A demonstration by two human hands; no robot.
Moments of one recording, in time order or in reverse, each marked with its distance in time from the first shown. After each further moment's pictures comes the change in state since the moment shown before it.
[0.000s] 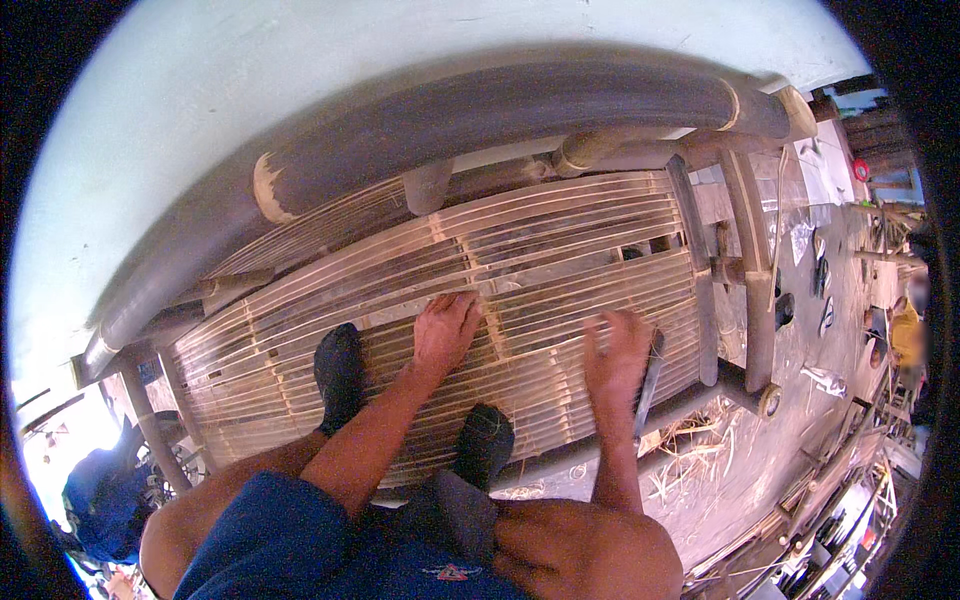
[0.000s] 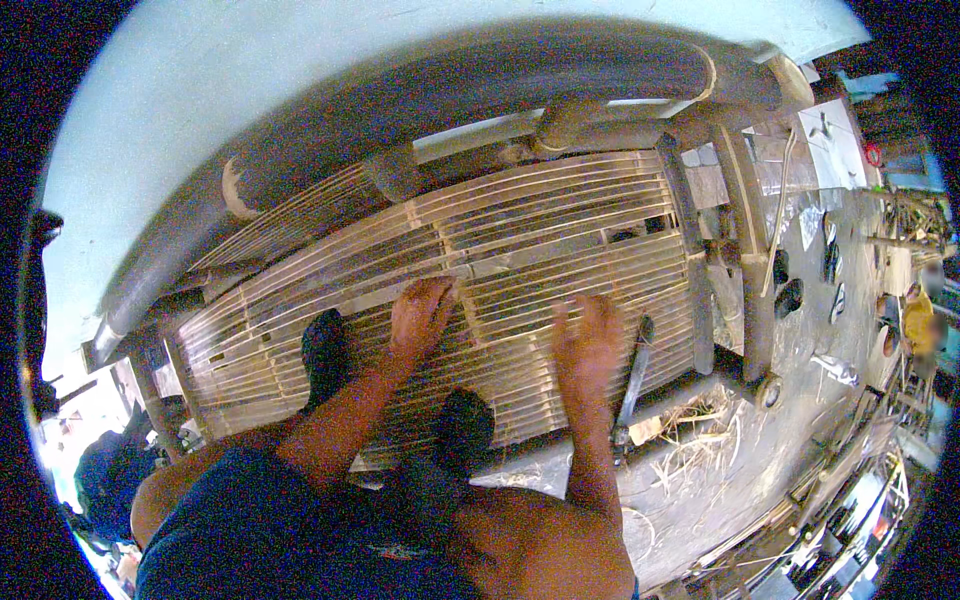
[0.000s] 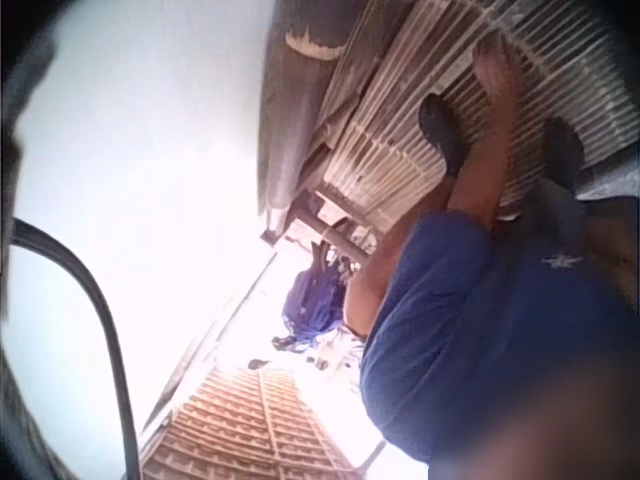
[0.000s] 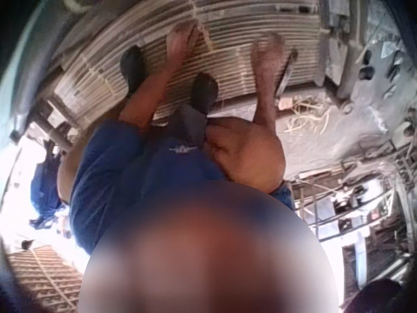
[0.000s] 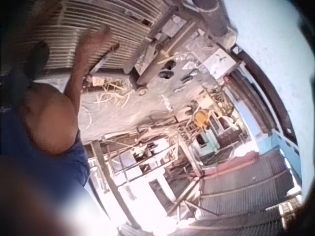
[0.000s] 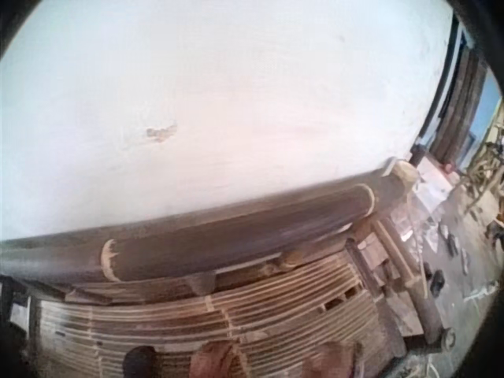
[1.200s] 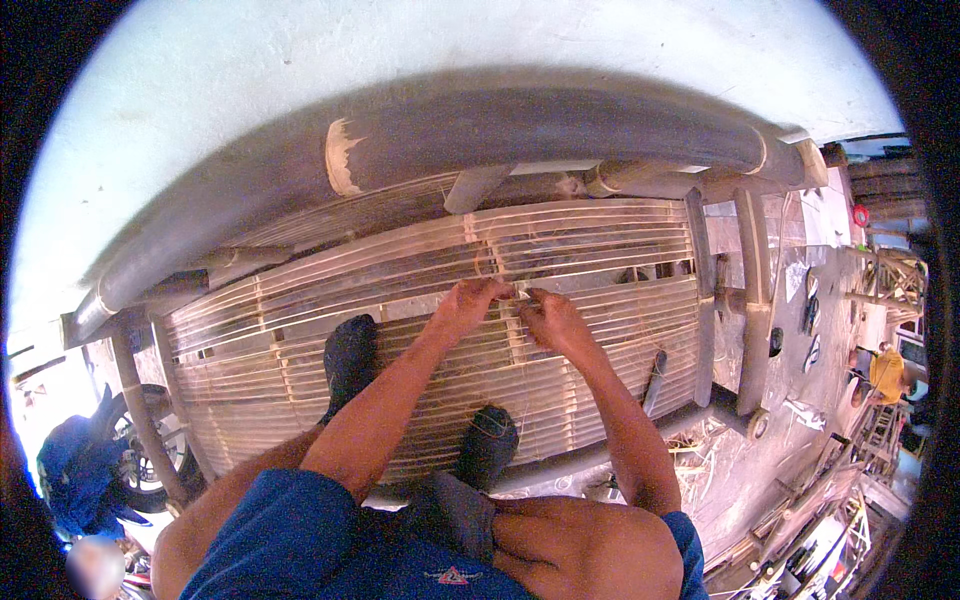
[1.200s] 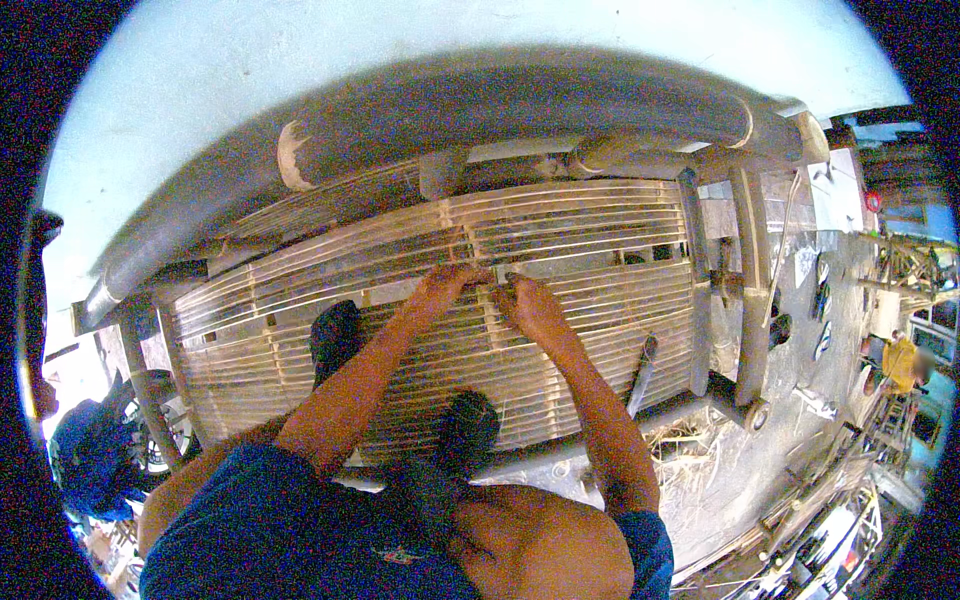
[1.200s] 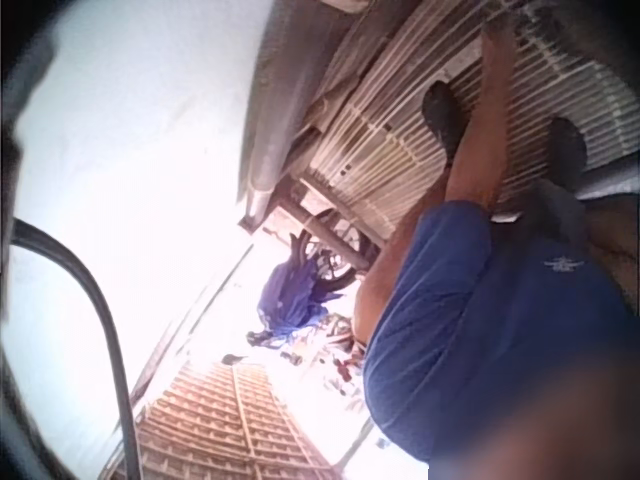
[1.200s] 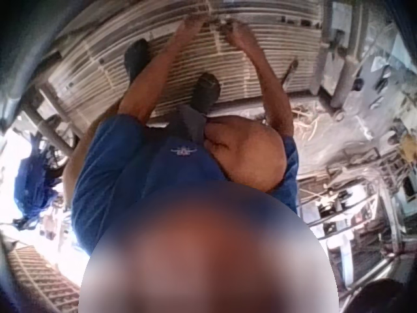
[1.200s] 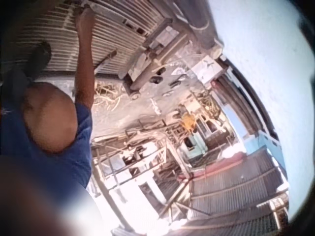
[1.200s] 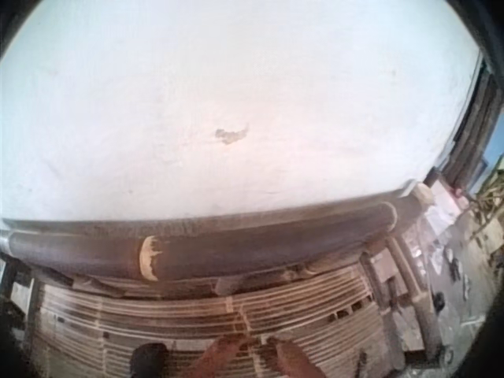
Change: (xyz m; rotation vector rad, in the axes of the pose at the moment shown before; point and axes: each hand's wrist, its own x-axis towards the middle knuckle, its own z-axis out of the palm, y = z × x) left_hand 0.034 -0.039 0.010 -0.408 -0.320 -0.132; right_hand 0.057 -0.054 0.080 0.312 -0.848 0.047
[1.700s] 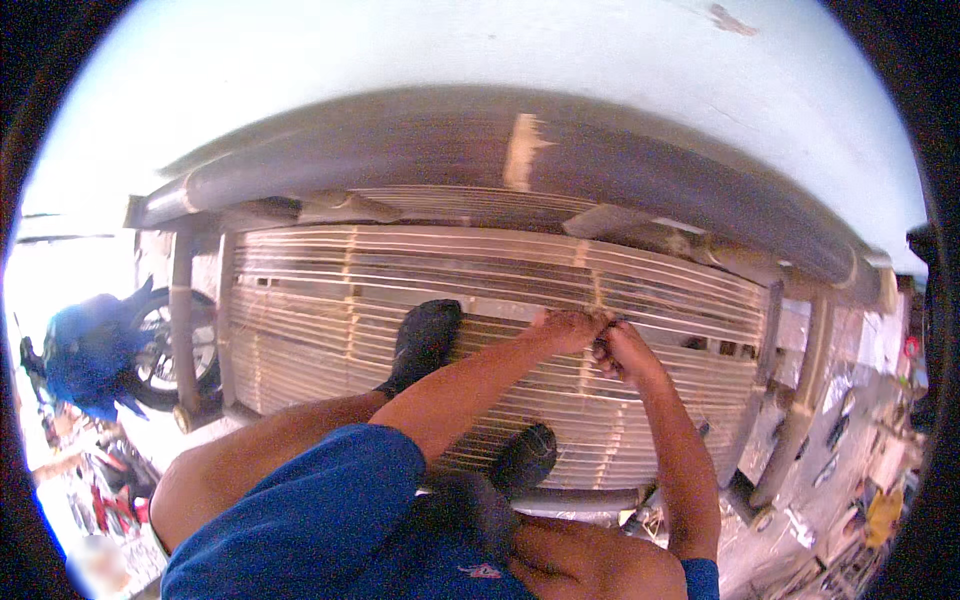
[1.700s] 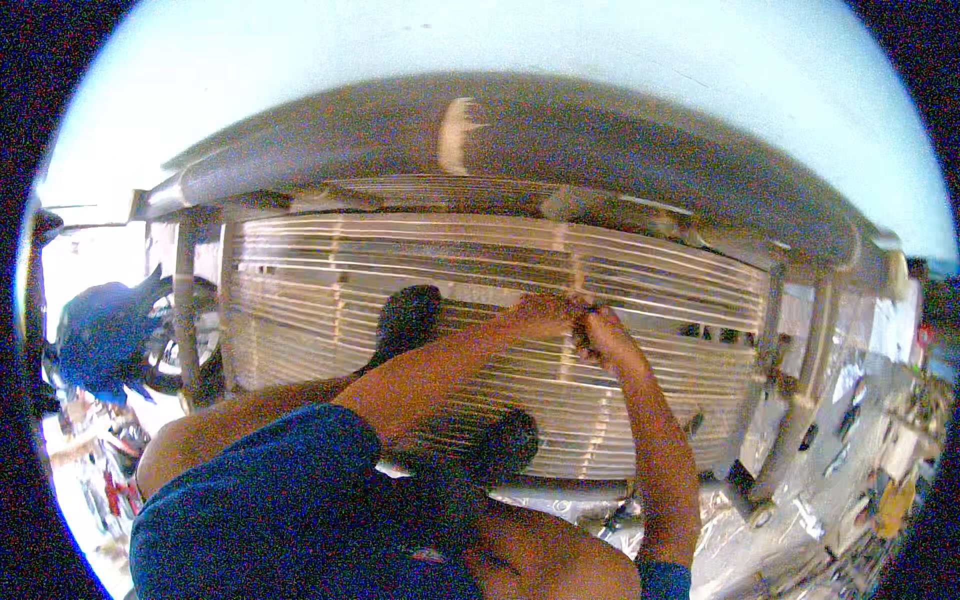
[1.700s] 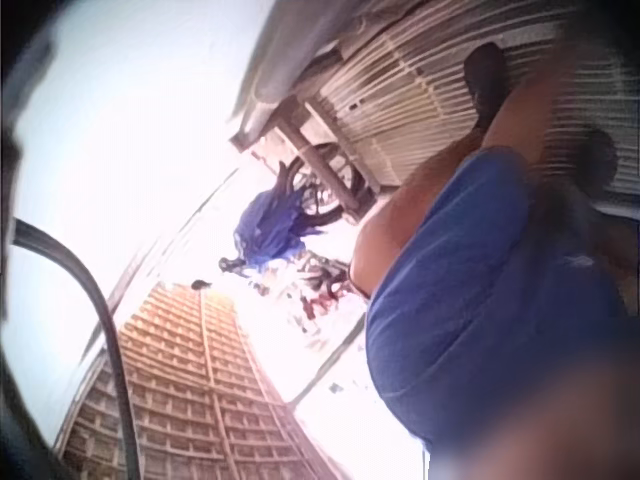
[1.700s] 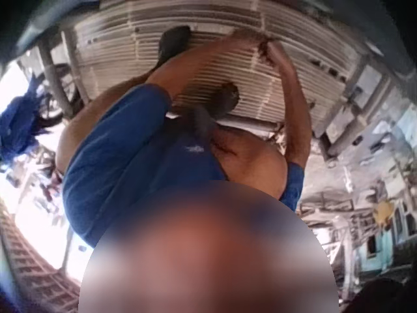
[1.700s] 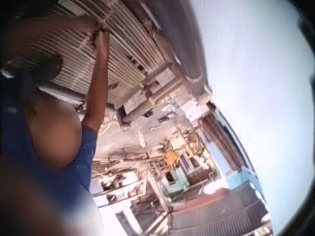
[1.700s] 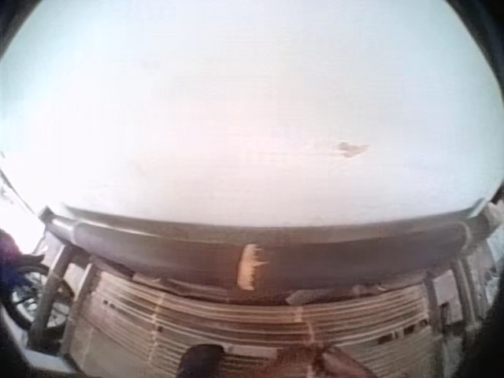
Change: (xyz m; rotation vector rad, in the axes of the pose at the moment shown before) left_hand 0.030 0.005 0.019 0.276 -0.328 -0.233; right_hand 0.042 0.009 0.004 0.578 -0.463 0.318
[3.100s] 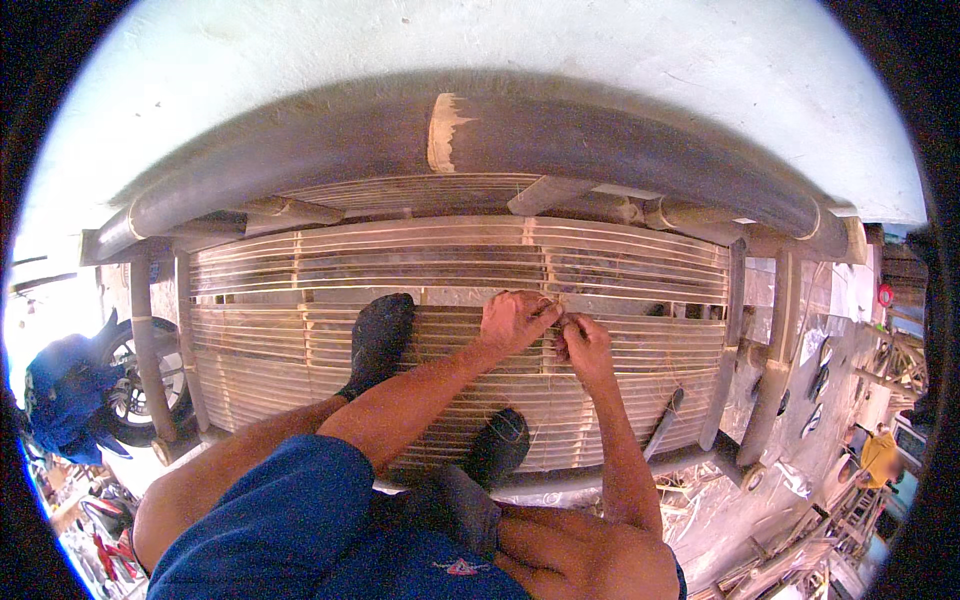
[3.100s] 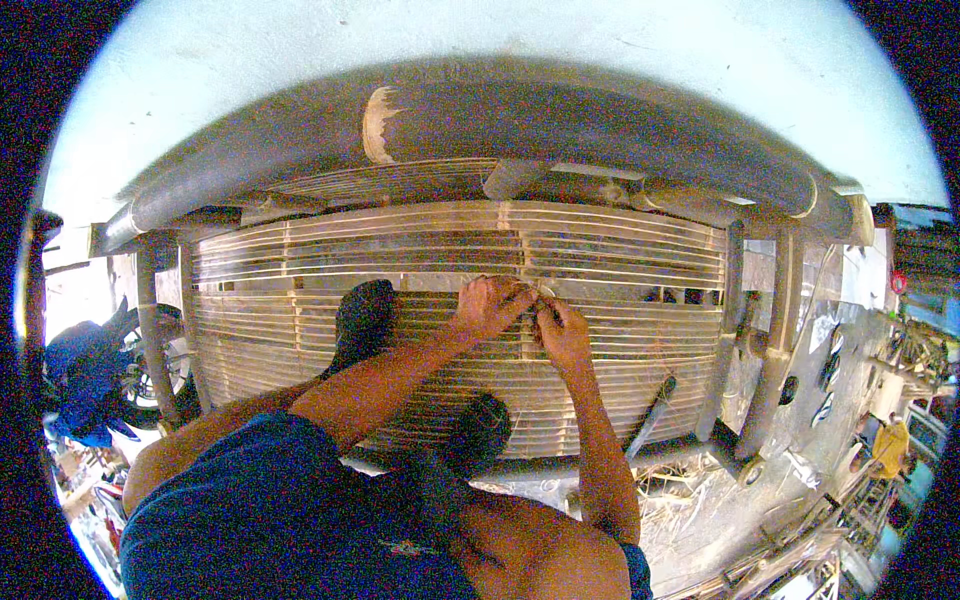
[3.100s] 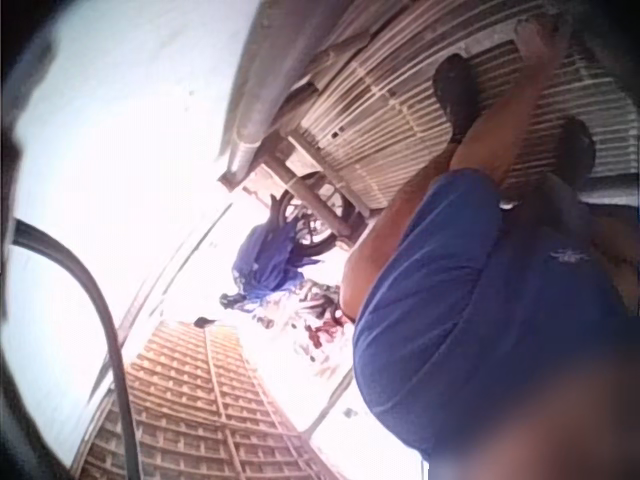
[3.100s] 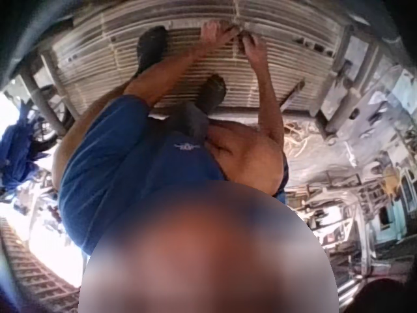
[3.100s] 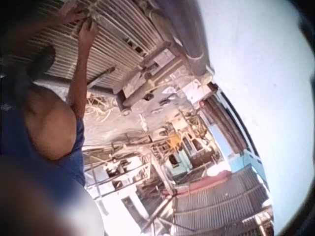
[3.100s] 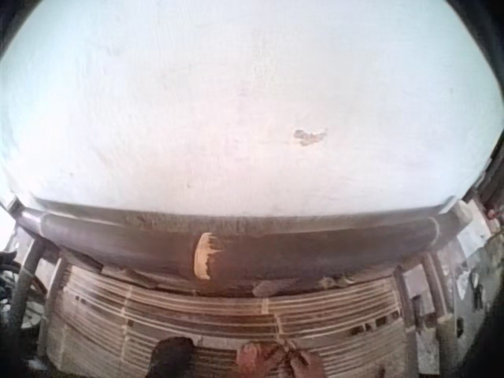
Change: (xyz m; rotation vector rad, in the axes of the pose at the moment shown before) left_hand -0.060 0.025 0.004 -0.128 0.635 0.053; right_hand -0.019 0.060 0.024 -0.165 0.462 -0.484
